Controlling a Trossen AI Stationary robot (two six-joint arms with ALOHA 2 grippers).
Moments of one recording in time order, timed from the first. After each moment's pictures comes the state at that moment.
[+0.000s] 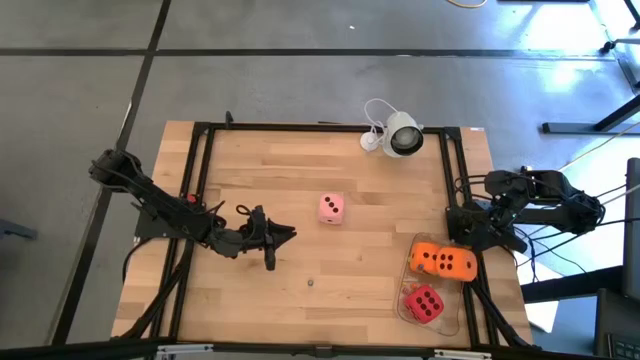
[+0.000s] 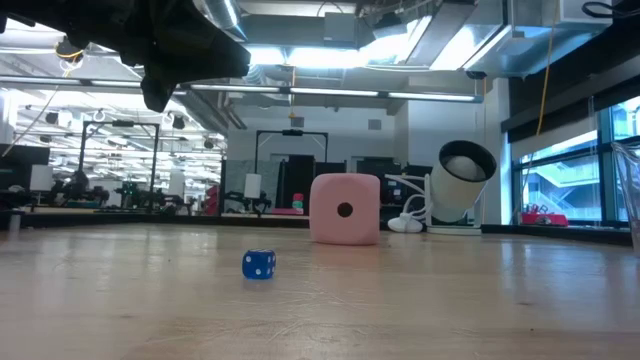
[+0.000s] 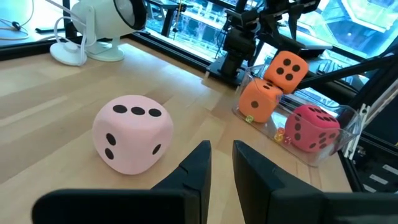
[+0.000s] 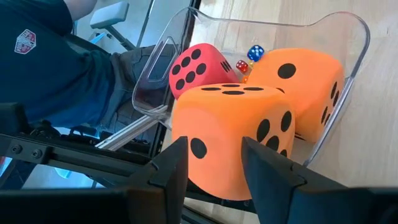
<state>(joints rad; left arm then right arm) -0.47 1.26 0.50 0.56 -0.74 -0.57 -0.05 0.17 0.70 -1.45 -0.72 0.12</state>
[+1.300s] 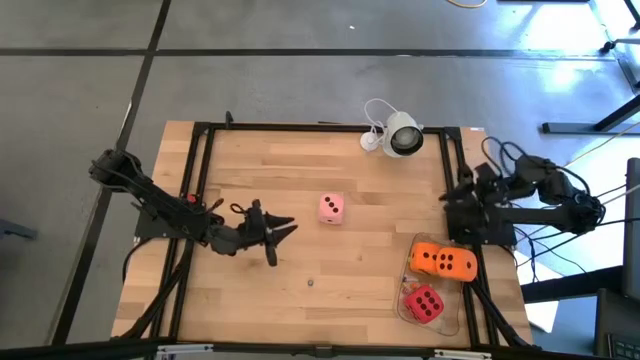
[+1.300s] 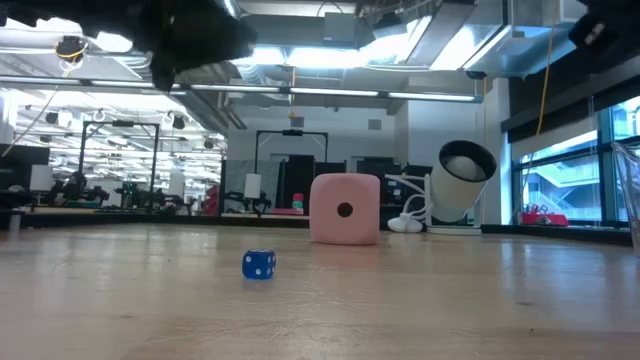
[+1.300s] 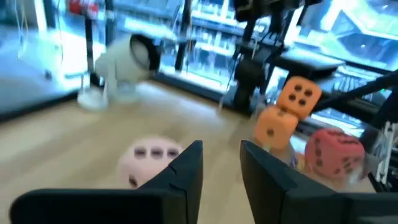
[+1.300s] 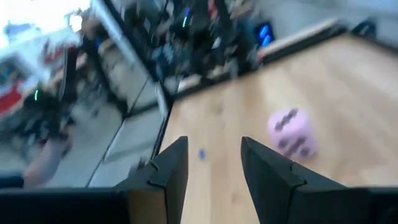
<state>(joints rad) -0.47 1.26 0.50 0.68 -0.84 -0.38 -0.05 0.17 0.71 -0.74 -0.26 0.42</state>
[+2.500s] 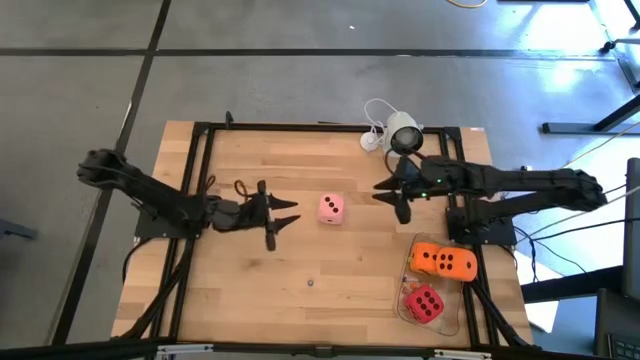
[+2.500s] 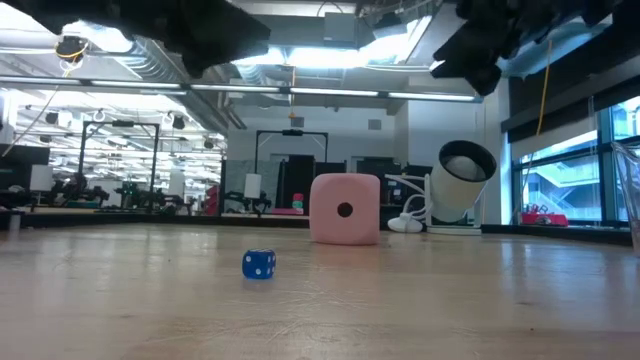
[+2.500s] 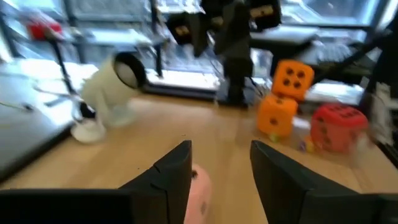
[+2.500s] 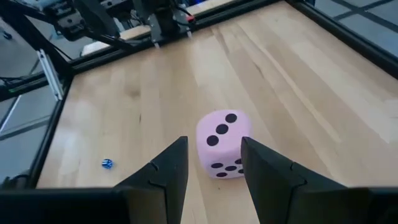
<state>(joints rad) -0.25 1.12 0.50 0.56 -0.51 -0.12 -0.05 0.93 0.71 -0.26 -0.01 0.30</state>
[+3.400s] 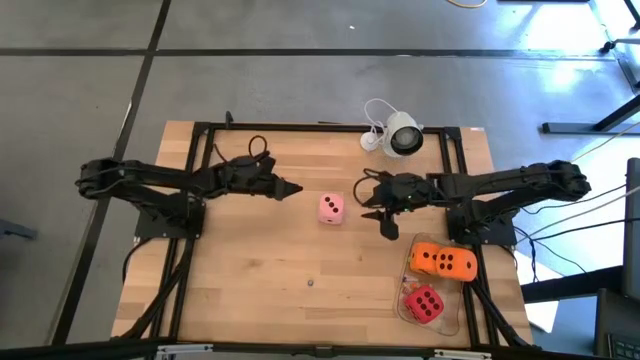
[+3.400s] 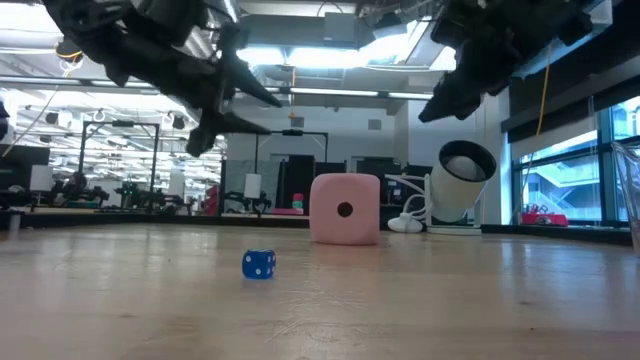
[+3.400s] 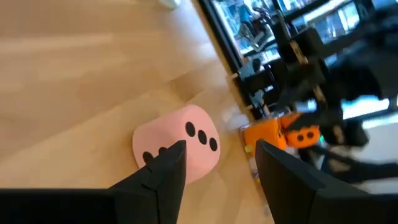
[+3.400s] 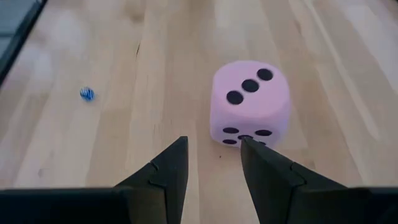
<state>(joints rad) 0.28 1.16 0.50 0.38 0.09 -0.99 0.04 1.17 0.71 -0.22 -0.01 0.10</state>
